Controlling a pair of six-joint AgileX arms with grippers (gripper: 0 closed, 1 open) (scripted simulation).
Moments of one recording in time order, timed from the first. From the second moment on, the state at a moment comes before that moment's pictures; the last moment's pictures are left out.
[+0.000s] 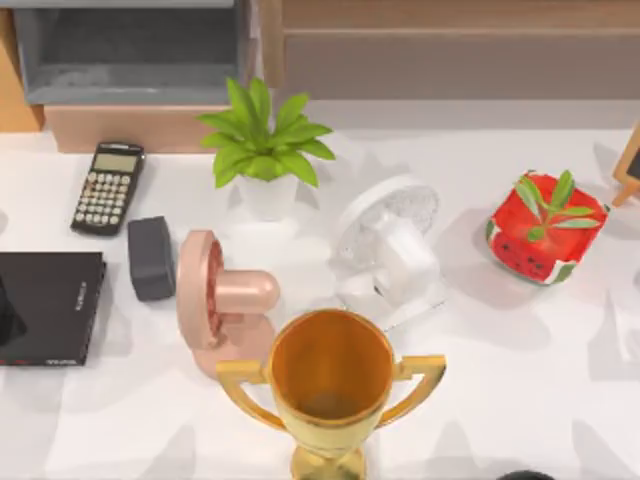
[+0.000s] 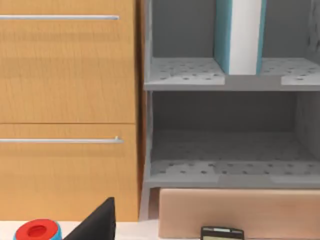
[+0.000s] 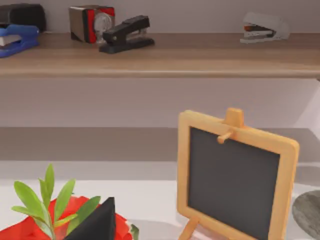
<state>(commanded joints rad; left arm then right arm) -0.02 0.16 0.13 0.07 -0.01 0.00 0.00 0.00 0.00 0.00 0.00 0.00</state>
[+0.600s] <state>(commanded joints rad) -0.09 1.10 0.74 0.41 -0.10 -0.02 0.00 0.00 0.00 0.00 0.00 0.00</state>
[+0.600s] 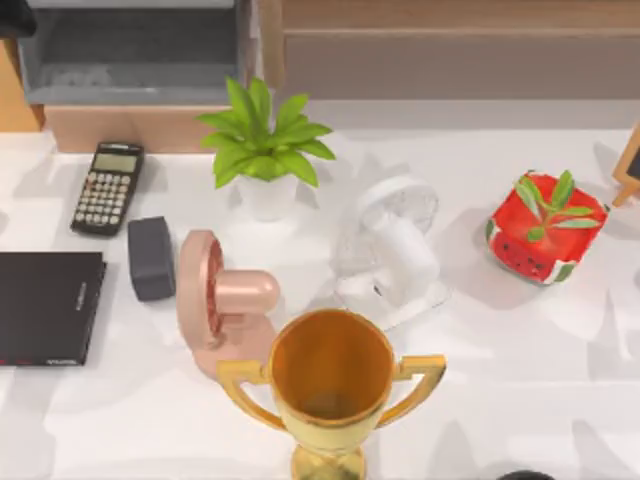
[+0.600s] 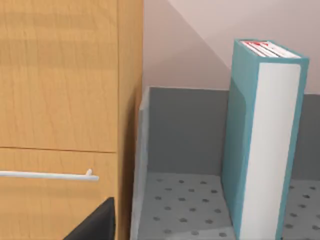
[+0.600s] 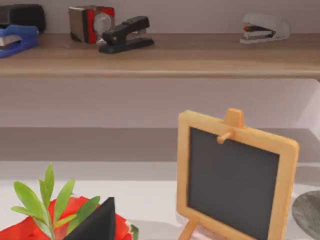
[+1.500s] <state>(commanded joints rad) -0.17 1.89 1.24 0.65 -0.13 -0.01 0.00 0.00 0.00 0.00 0.00 0.00</state>
